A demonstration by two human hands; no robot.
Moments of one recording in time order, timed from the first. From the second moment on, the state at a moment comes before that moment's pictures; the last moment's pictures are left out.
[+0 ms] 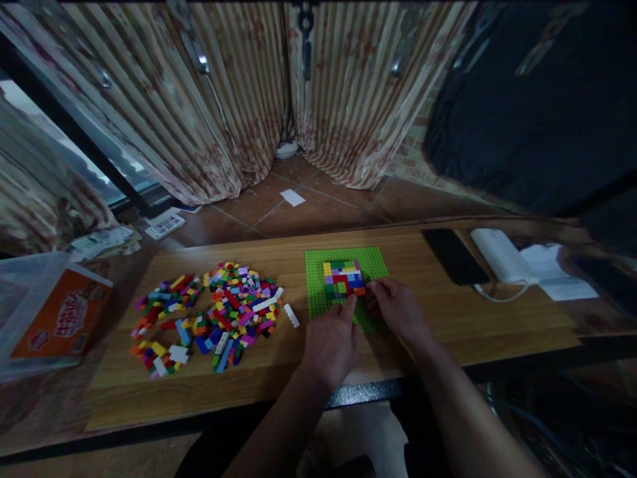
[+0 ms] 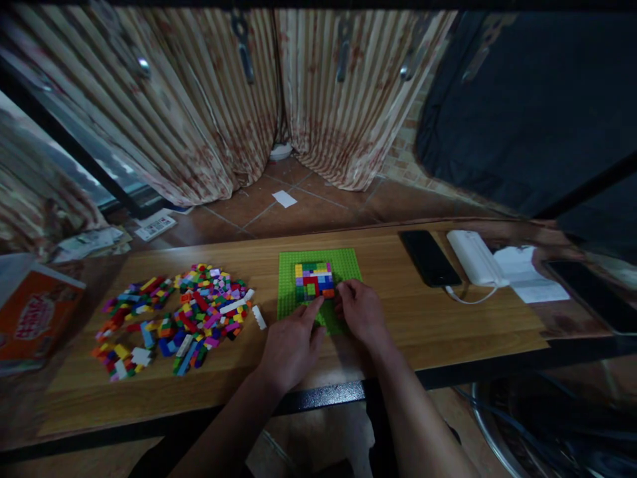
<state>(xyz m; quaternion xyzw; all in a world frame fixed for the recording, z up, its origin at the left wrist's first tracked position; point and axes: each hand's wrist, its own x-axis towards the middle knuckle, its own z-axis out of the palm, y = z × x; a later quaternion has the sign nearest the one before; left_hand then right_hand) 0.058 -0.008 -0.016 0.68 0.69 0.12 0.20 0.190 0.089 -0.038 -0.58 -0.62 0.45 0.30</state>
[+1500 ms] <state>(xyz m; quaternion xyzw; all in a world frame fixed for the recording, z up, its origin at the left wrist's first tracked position) -0.001 0.009 -0.013 0.40 0.65 0.58 0.28 0.180 0.092 -0.035 -0.62 -0.62 0.41 0.24</state>
